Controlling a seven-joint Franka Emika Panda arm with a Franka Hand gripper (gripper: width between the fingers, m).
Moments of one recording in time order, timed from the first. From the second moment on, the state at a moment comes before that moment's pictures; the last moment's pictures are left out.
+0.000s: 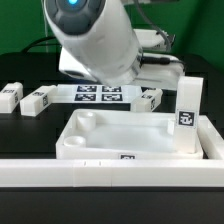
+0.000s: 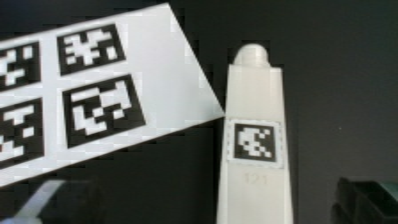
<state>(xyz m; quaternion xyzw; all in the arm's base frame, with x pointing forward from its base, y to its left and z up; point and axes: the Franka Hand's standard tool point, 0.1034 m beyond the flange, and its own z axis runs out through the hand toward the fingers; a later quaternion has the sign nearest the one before) 0.449 0.030 0.051 -0.87 0.18 0.45 0.10</state>
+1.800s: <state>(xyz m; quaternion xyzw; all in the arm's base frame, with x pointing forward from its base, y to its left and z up) 0.434 0.057 0.012 -0.86 0.15 0.48 0.09</state>
